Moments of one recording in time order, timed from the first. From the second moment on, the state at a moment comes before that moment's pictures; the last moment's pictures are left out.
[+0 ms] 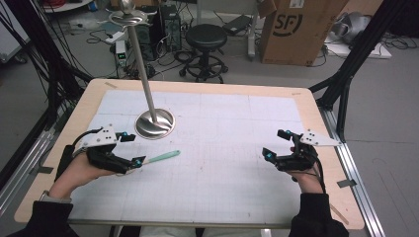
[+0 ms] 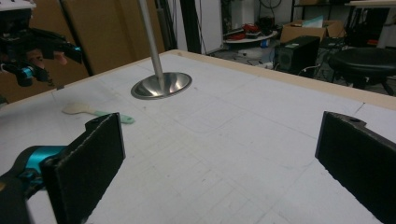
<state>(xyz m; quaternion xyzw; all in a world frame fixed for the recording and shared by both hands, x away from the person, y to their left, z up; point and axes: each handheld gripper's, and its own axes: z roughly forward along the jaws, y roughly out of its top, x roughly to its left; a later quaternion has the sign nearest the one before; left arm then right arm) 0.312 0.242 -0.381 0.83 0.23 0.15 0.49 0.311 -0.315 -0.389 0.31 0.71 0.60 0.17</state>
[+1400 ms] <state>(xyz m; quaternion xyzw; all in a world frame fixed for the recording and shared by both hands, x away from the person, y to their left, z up) 0.362 0.199 -0.396 0.98 0.15 0.03 0.16 0.311 -0.314 -0.389 0.31 0.72 0.60 0.16</state>
